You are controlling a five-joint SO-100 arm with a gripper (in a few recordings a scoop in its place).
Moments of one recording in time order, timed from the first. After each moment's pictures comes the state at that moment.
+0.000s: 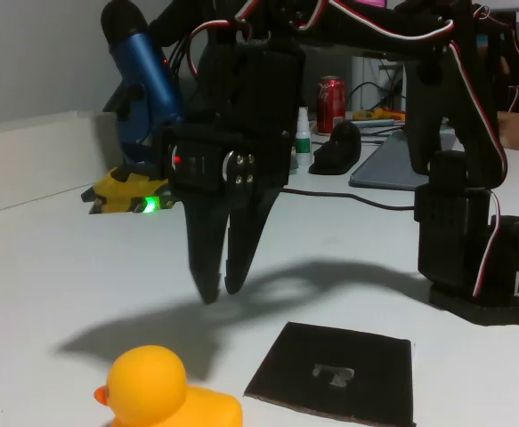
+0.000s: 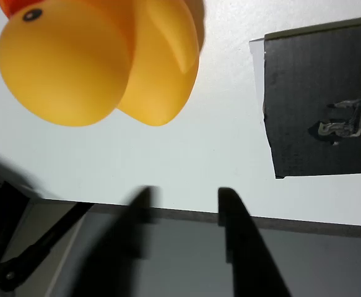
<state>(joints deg) -62.3 71.4 60.4 84.3 -28.1</state>
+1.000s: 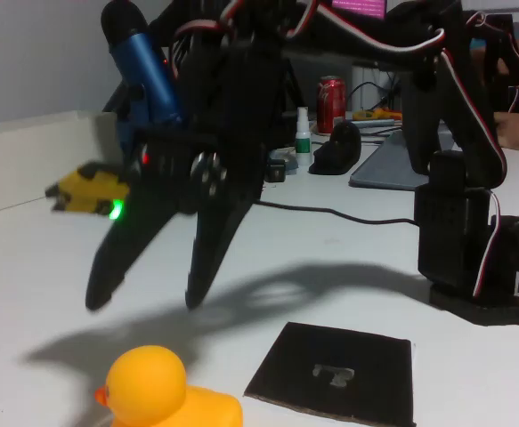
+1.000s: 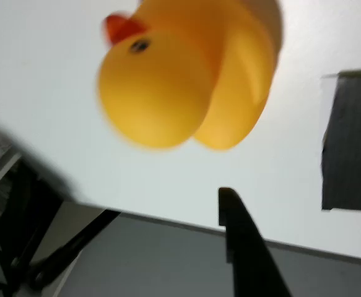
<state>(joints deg) -62.3 64.2 53.9 78.0 -28.2</state>
